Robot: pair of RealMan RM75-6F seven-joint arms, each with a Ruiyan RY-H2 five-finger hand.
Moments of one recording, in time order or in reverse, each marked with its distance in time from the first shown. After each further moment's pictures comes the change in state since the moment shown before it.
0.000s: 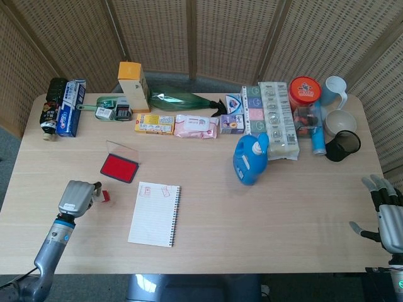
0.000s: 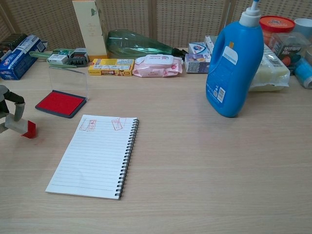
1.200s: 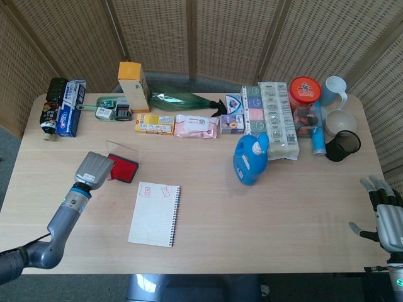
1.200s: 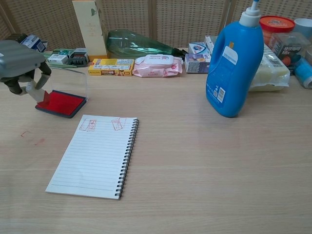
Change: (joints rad) left arm -0.271 0.151 -0.111 -0.252 -0.349 -0.262 0.546; right arm 0.011 -0.007 0.001 0.009 0.030 -0.032 -0.018
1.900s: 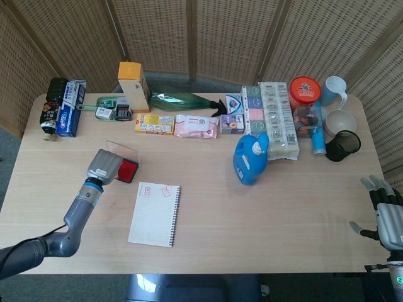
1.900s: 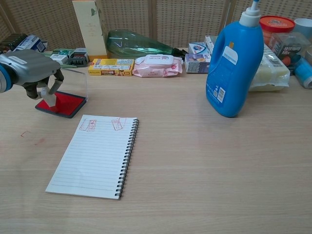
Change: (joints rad) left arm -0.101 -0.103 0.028 0.125 -0.142 -0.032 0.028; right arm 0.008 -0.005 0.001 0.016 0.015 -0.021 0.001
